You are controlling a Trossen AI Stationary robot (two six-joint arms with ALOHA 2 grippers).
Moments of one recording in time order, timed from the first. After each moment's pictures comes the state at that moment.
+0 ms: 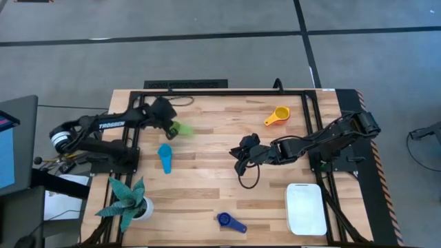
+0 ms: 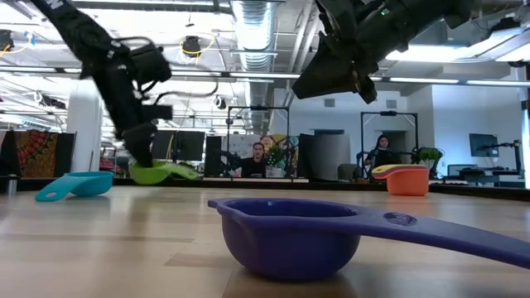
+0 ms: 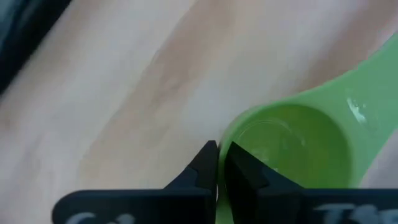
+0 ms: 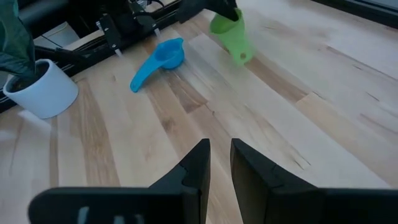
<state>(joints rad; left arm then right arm) 0.65 1.22 0.54 -0.25 -0.14 0.12 0.21 1.50 0.85 0.11 0.47 0.60</state>
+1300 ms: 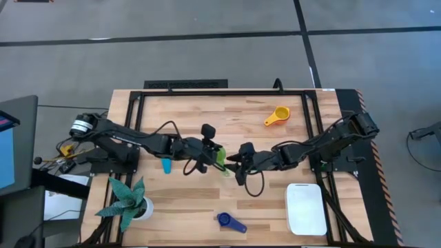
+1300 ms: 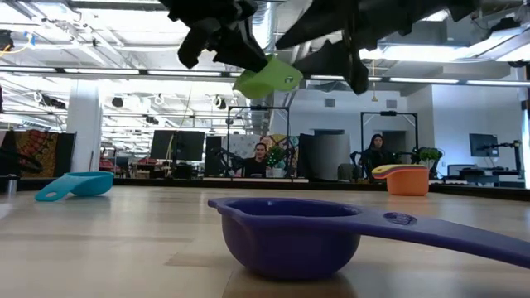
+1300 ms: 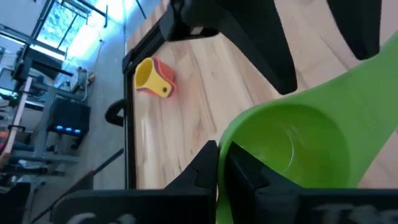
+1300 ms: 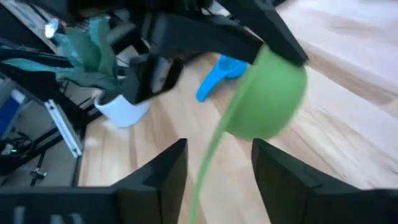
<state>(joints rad) -0.16 1.51 1.03 -0.01 -0.48 0.67 0.29 1.53 0.85 0.29 0.39 0.66</state>
